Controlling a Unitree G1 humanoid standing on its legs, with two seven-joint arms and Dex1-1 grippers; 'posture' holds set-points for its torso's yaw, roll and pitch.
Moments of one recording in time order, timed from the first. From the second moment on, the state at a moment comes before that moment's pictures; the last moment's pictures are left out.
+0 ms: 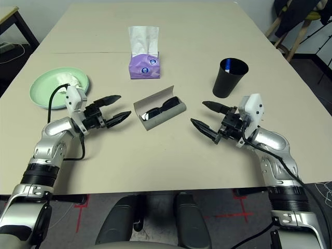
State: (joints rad) left arm -0.51 0.48 0.02 0.43 -0.33 -0.07 -1.04; right arm -0.26 -0.52 -0.14 0.08 0.42 0.05 1.00
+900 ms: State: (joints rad) left arm -0.76 0.38 0.00 0.80 -0.19 -0.17 -0.99; right arm -0.25 -0.53 -0.13 0.05 0.43 0.06 1.00
